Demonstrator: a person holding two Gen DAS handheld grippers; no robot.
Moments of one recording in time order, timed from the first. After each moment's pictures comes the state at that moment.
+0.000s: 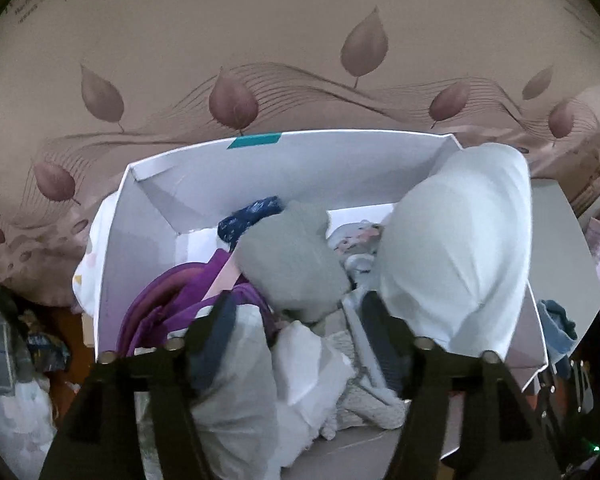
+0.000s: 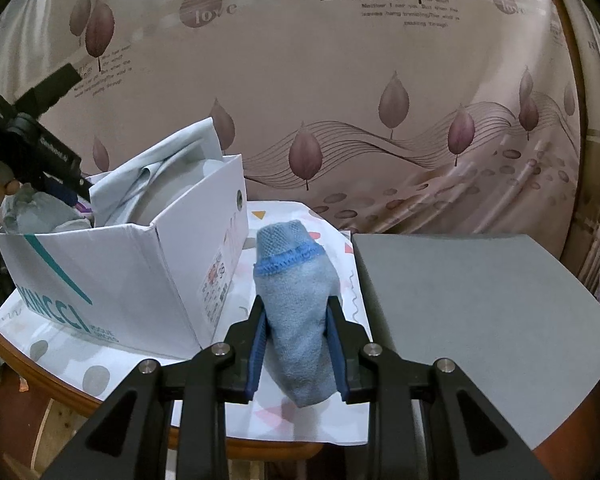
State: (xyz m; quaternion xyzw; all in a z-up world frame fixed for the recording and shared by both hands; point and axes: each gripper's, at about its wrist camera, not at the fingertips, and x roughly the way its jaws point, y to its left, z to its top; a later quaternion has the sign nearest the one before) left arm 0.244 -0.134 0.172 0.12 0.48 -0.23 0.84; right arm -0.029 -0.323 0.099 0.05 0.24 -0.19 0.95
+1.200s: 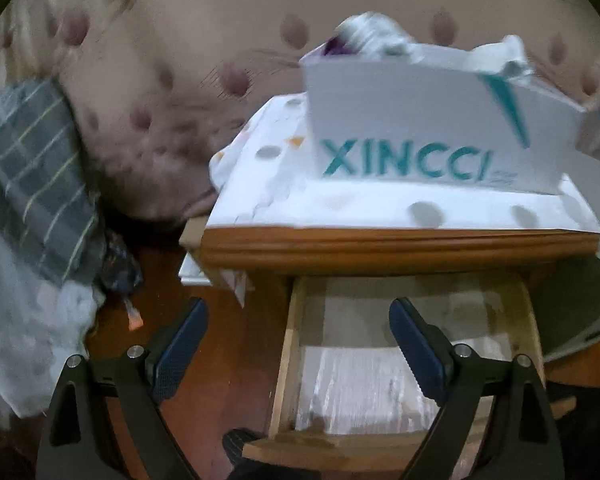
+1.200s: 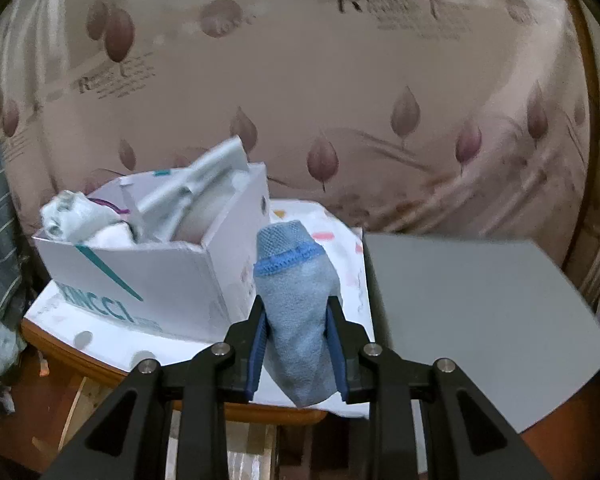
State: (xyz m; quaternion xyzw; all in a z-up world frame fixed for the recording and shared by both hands) left arm 0.031 0.029 0.068 0.09 0.39 -0.03 0.92; right arm -0.058 -0.308 0.162 0.04 0.26 -0.15 0.95
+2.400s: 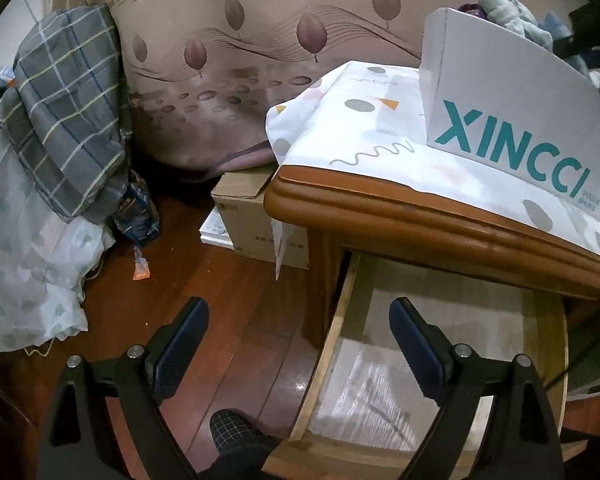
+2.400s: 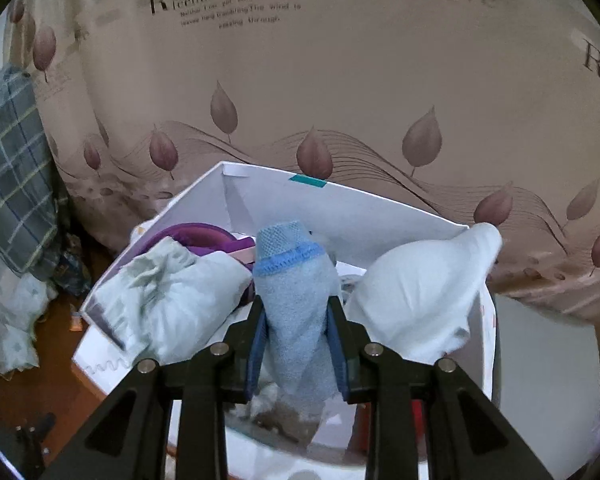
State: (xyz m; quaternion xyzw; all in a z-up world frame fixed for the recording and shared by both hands) left arm 0.052 0.086 0.032 0.02 0.41 0.04 0.91; right arm 0.158 -0.173 0.184 -0.02 0.40 -0.05 0.92
